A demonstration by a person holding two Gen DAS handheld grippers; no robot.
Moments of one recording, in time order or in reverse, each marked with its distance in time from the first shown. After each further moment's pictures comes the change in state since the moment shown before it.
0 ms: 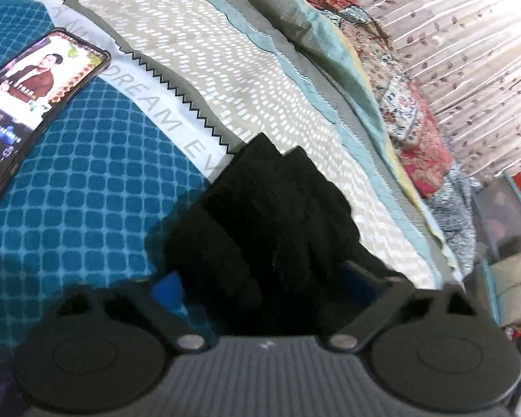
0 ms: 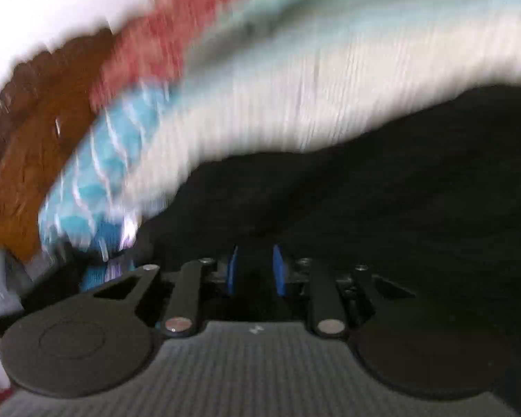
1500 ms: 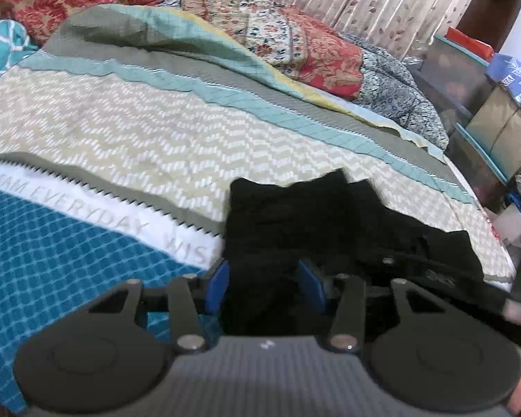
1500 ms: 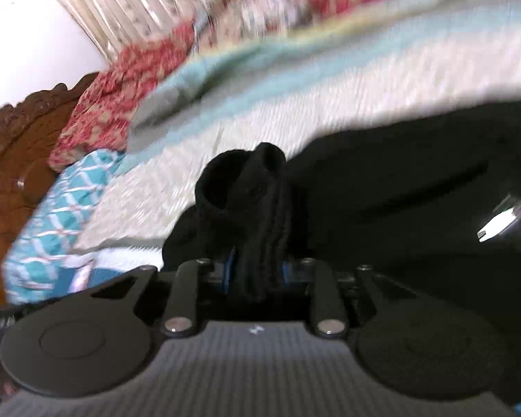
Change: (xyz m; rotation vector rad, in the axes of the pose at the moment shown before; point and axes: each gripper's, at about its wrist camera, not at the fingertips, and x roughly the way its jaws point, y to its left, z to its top) left arm -0.003 -0.149 -0.061 0.541 0.066 -0.020; right arm -0.163 -0.056 -0.015 -0.064 -0.474 -0.235
